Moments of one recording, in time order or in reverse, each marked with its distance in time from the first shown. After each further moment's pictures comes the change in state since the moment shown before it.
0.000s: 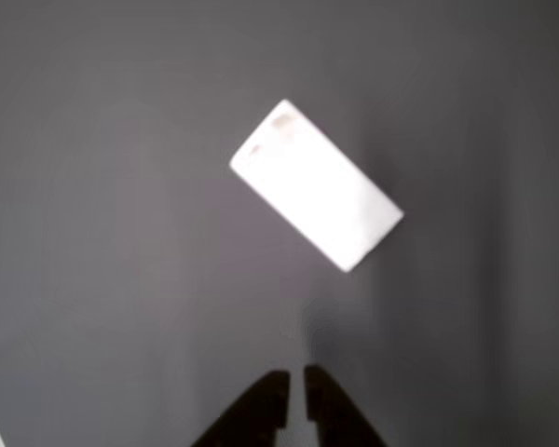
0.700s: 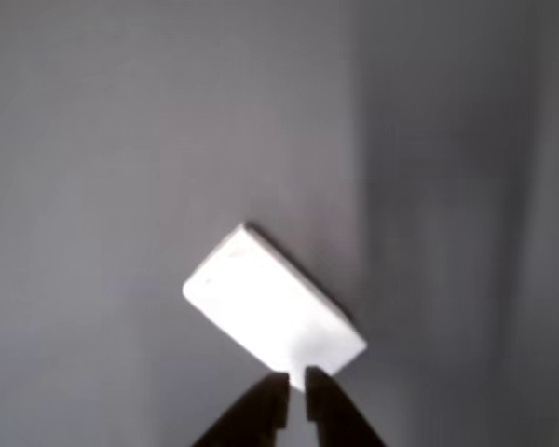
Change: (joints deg) arm 1.8 -34.5 -28.5 1.4 4.0
